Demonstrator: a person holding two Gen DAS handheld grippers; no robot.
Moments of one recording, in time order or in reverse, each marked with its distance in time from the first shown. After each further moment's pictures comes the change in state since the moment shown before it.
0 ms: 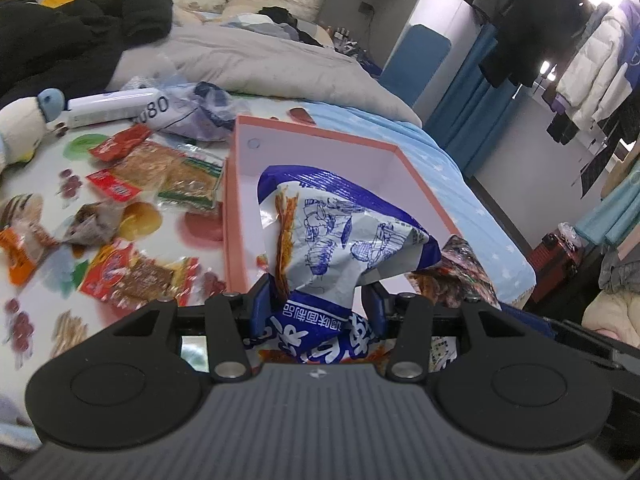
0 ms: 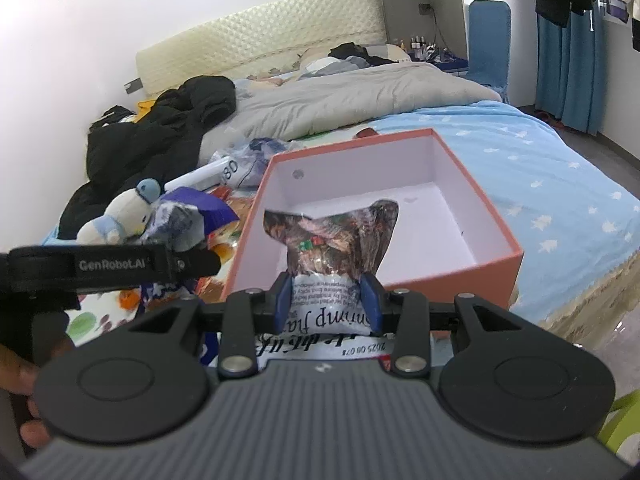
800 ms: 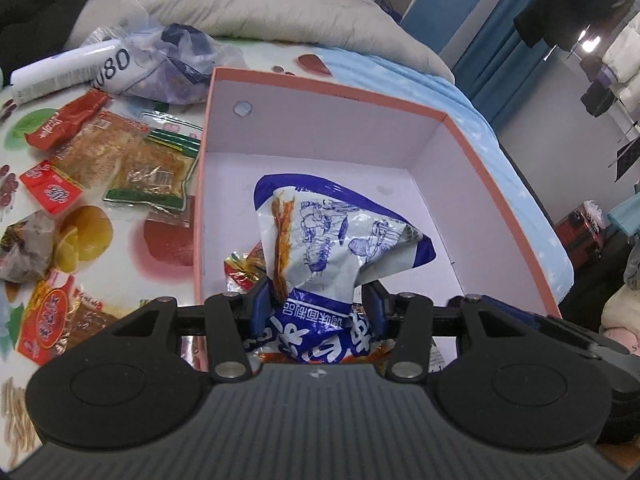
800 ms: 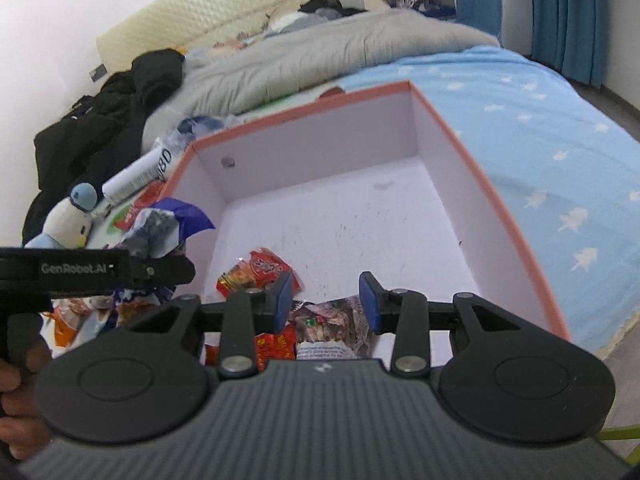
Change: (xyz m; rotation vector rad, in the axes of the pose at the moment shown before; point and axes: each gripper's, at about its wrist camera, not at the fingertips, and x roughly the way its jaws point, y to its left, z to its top) left arm 0.171 0.022 0.060 -0.018 0.184 0.026; right arm 0.153 -0.072 0.033 0.080 0.142 -0.003
